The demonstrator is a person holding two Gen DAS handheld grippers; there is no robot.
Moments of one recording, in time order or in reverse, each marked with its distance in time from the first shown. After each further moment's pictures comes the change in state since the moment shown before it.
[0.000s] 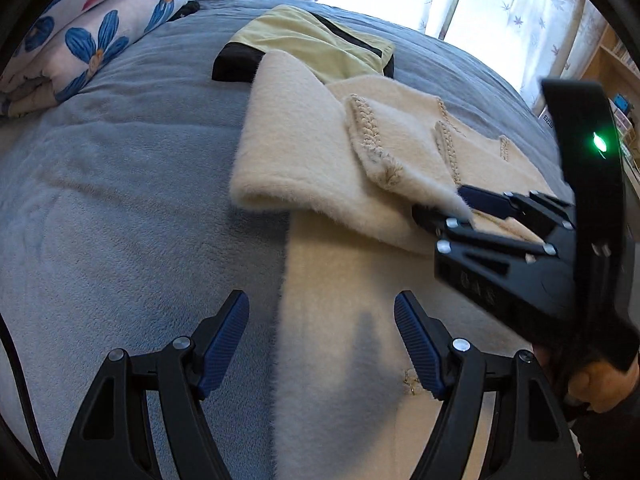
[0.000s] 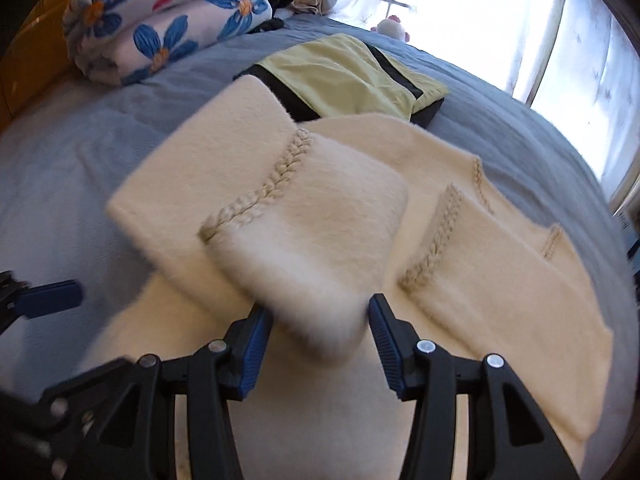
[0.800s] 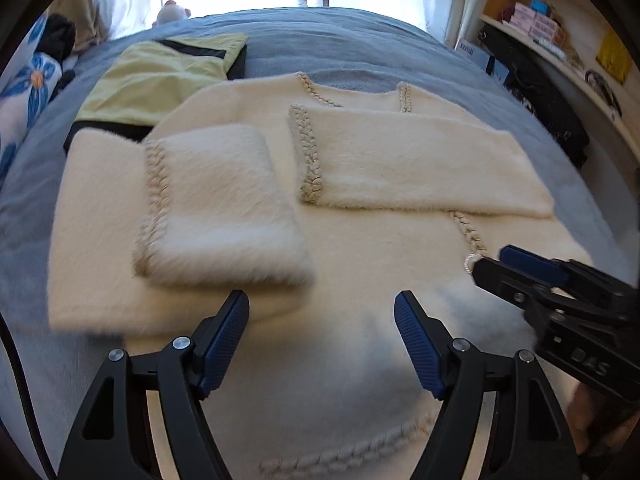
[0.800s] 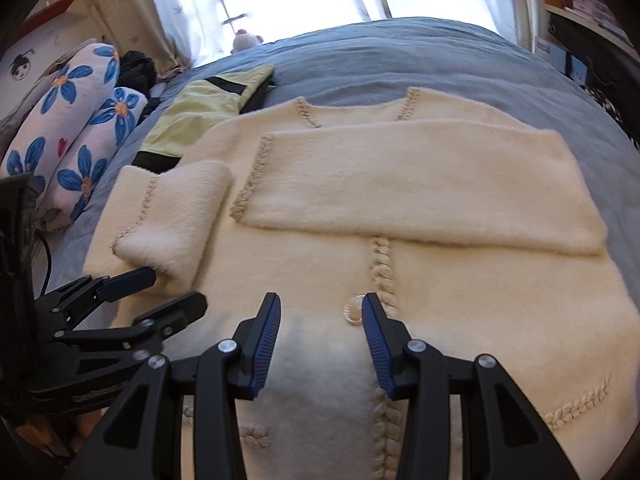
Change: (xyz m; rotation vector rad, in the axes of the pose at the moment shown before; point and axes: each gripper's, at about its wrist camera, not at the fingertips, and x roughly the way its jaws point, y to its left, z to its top) left arm 0.037 -0.112 0.032 0.340 0.045 -0.139; right arm -0.064 -0.130 -0.117 0.561 -0.044 0.064
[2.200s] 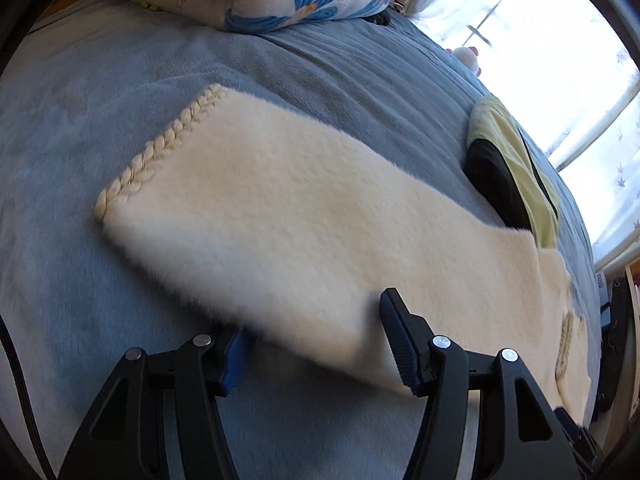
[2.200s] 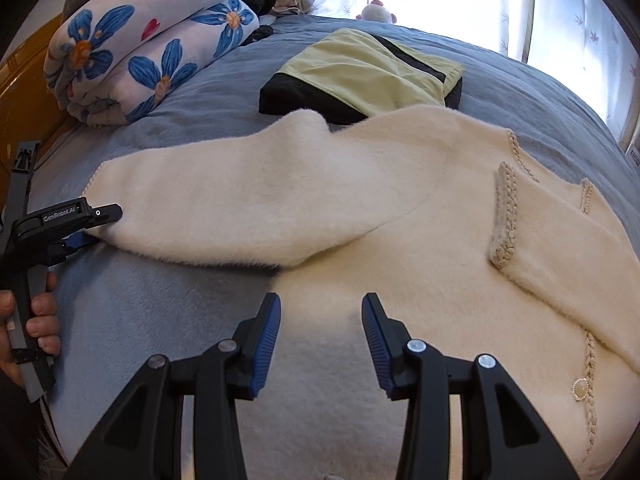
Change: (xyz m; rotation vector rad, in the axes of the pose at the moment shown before) left arm -0.072 0.365 -0.101 -0.780 -0.167 0.234; right arm 0.070 0.208 0.005 -0.331 0.089 0.048
